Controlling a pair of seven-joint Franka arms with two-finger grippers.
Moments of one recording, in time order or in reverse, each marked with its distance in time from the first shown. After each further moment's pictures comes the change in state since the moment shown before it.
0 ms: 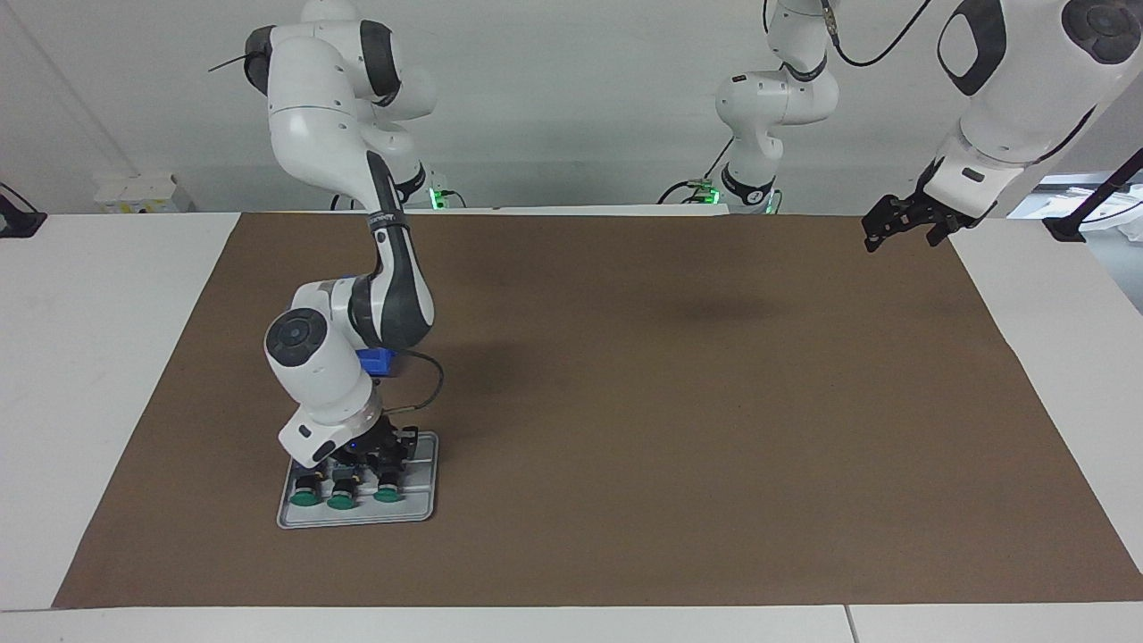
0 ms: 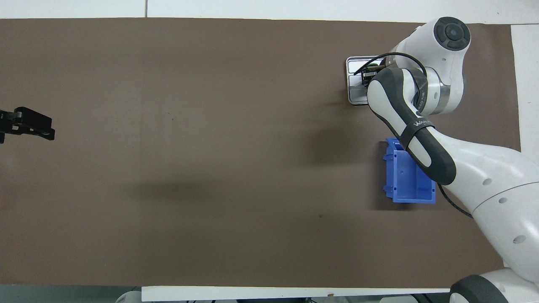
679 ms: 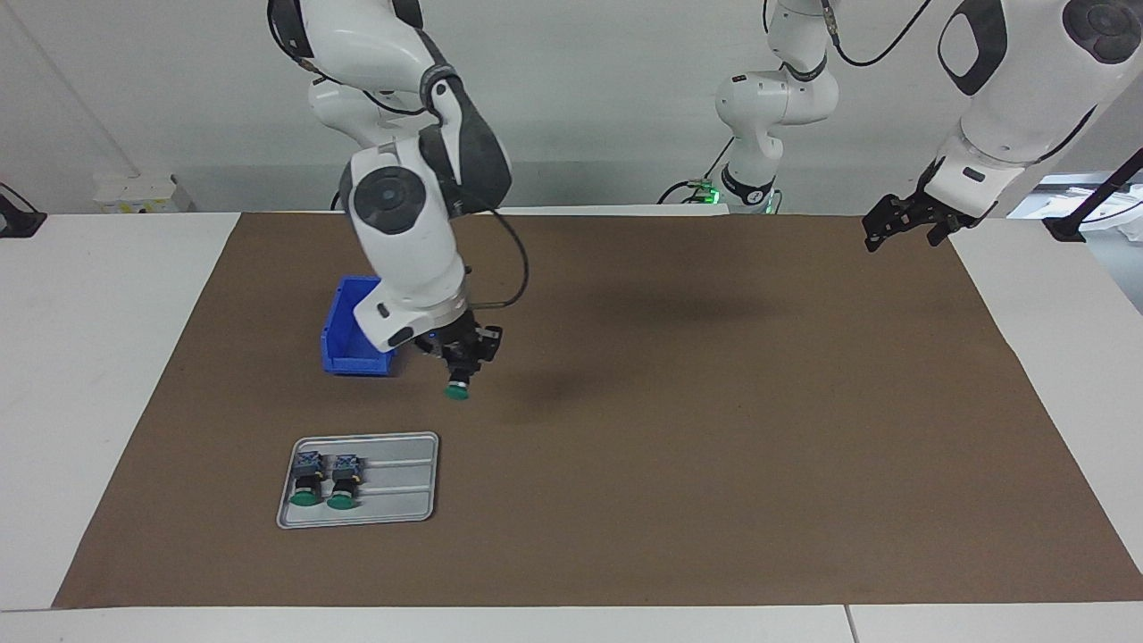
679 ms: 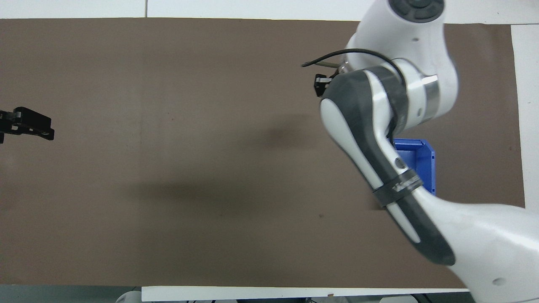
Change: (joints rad) left arm 0.001 0.000 0.001 0.000 0.000 0.000 0.000; right arm 0.300 -0.208 0.011 0.104 0.000 -0.437 0.678
